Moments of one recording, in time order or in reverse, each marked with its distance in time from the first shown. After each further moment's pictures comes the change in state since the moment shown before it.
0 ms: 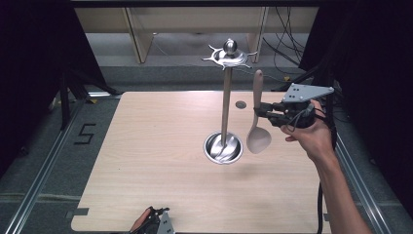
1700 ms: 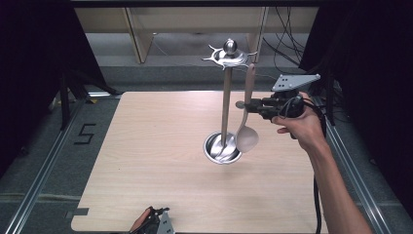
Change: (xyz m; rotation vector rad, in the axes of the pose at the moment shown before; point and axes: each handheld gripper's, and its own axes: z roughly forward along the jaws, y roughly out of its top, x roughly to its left) left arm 0.000 0.000 -0.002 0.006 0.017 0.002; right arm -0.011 0.013 0.025 0.020 0.099 0.073
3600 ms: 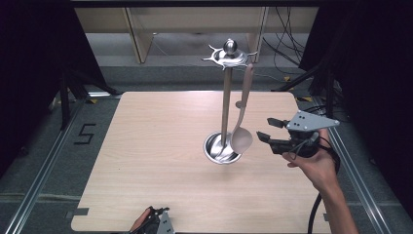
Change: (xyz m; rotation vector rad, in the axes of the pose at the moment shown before) left arm 0.000 0.000 0.001 -0.007 -0.002 -0.008; right arm 0.050 -0.063 -0.037 -0.033 -0.201 -0.048
